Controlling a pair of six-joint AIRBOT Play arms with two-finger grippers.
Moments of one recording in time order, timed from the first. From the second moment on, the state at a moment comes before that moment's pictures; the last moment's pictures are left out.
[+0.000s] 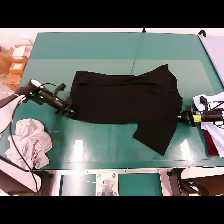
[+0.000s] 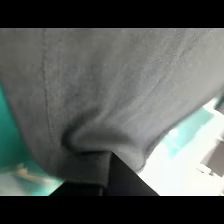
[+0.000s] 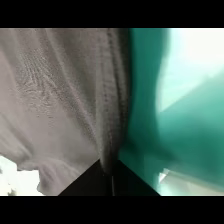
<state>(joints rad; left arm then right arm) 0.10 -1.77 1.21 0.89 -1.36 -1.21 -0.73 -1.60 0.93 -0.89 1.30 1.08</state>
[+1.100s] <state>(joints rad) 0.10 -0.76 1.81 0.96 -1.12 -1.25 -0.73 -0.63 1.63 -0.48 0.93 1.09</state>
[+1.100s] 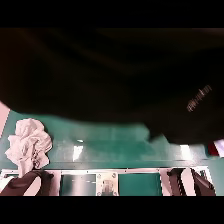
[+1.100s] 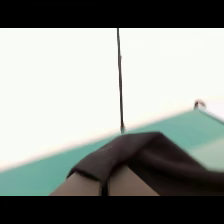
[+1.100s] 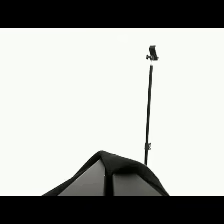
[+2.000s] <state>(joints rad) 0.01 -1.68 1.44 0.73 -0.77 -1.13 -0.40 -1.67 1.36 -0.43 0.69 0.94</state>
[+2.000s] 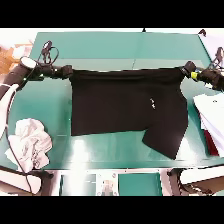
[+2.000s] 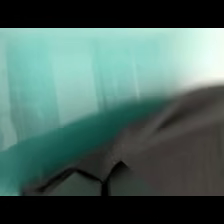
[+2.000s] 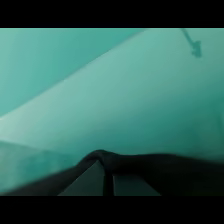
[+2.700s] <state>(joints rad) 0.02 -1.76 1.59 0.74 -0.77 -1.15 -0.42 -1.87 1.65 -0.54 0.83 1.05</state>
